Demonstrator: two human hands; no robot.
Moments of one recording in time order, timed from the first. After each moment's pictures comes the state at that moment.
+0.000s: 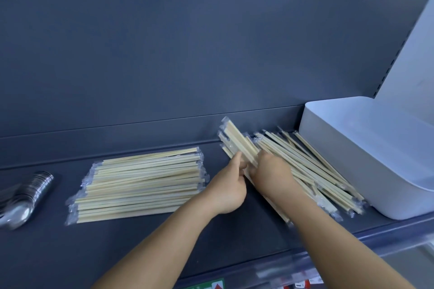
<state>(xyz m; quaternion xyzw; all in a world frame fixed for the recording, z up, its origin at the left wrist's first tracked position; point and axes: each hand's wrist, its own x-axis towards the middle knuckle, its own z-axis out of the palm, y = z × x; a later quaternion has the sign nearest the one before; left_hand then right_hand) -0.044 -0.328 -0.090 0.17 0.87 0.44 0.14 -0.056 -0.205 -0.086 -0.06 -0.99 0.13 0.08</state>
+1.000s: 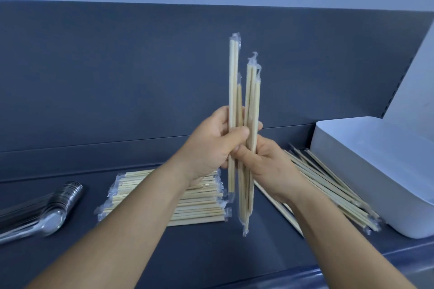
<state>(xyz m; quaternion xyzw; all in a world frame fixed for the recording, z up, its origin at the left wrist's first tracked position) -0.029 -0.398 0.030 0.26 0.69 0.67 0.04 -0.025 -0.259 -0.008 0.22 -0.71 0.67 0.02</state>
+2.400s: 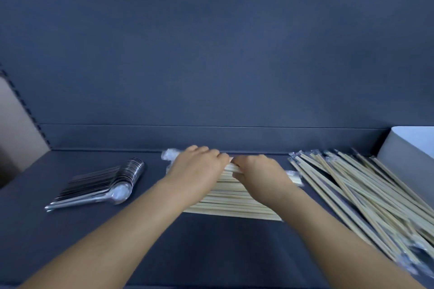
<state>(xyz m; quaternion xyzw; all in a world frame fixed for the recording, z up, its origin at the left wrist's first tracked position) -0.033 -0.515 -0.033 0.21 0.96 -0.08 -0.14 -0.064 -0.357 -0.054 0.24 -0.96 0.10 0.08</state>
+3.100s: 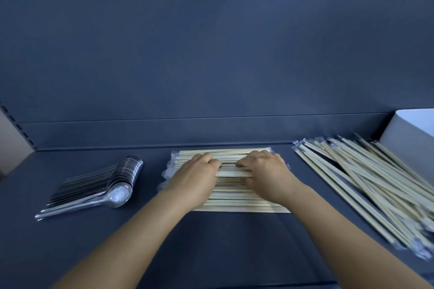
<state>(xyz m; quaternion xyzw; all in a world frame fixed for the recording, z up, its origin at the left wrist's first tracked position) -0.065 -0.544 -0.099 0.17 0.98 0.09 -0.04 -0.081 -0.360 -0.089 0.21 -0.97 0.08 0.02</state>
